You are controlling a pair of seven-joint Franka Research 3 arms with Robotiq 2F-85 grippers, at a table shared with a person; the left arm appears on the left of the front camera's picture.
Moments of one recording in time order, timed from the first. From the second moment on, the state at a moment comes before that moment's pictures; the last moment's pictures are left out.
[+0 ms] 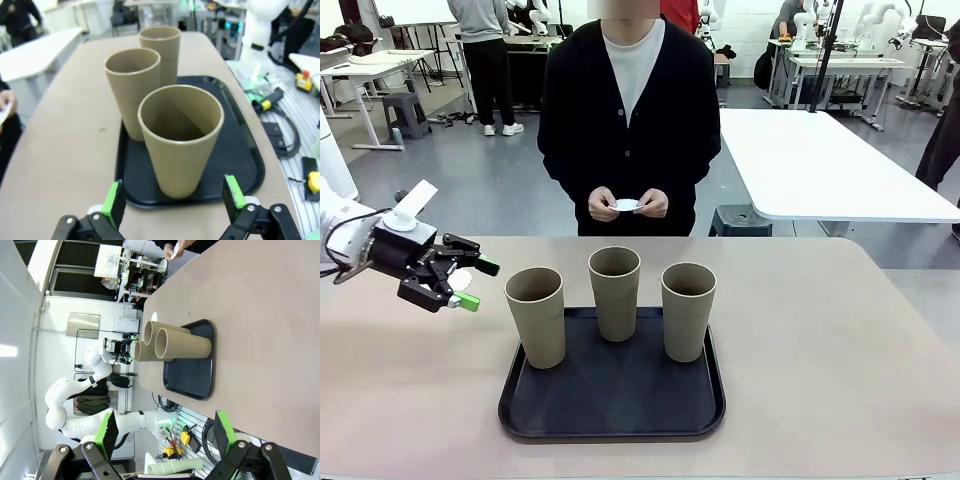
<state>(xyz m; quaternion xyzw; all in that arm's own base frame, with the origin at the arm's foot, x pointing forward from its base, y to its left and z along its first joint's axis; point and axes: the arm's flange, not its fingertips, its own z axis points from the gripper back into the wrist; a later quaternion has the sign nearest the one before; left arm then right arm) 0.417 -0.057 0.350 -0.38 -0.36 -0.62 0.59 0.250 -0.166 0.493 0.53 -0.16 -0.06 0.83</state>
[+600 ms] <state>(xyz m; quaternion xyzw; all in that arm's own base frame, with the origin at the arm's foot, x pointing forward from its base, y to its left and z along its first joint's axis) 0.417 -0.082 0.307 -0.43 -0.35 -0.65 0.53 0.250 -0.166 0.493 0.53 -0.16 -0.06 0.83</state>
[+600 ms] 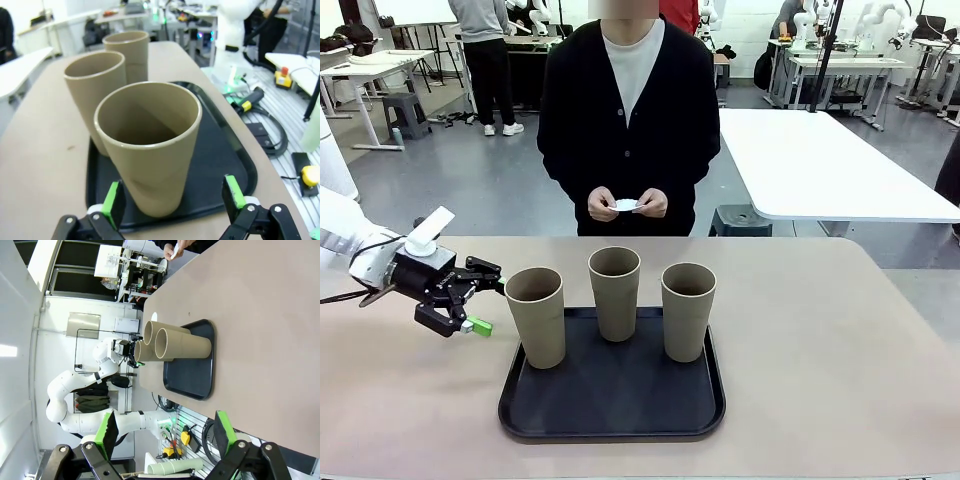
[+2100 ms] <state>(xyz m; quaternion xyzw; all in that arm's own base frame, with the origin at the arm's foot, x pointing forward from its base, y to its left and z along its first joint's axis) 0.446 -0.115 0.273 -0.47 -0.35 -0.65 0.49 0.250 -0.166 0.493 0.53 -0.16 -0.06 0.83</state>
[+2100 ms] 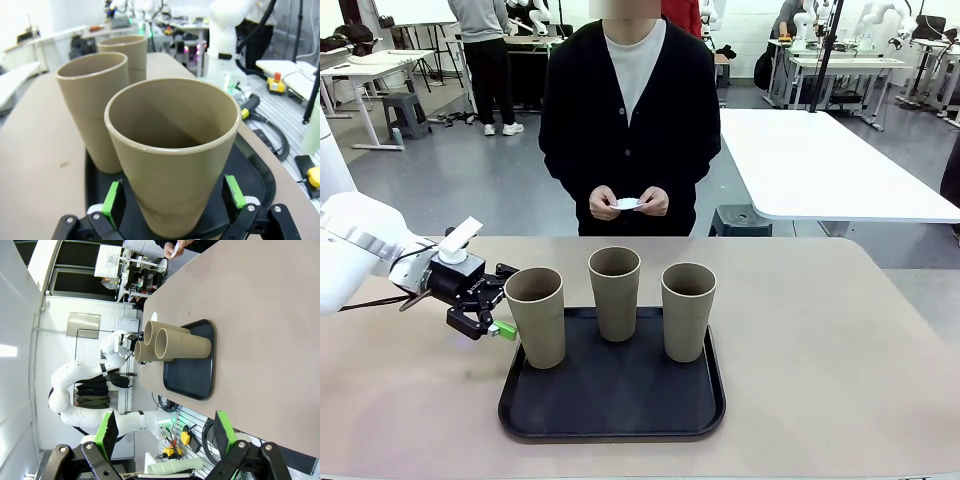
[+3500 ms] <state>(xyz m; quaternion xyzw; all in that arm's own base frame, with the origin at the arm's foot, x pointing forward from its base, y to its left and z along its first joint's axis) 0.448 -0.148 0.255 -0.50 -0.33 -0.66 0.47 0.250 -0.166 0.493 0.53 -0.16 -0.06 0.83</state>
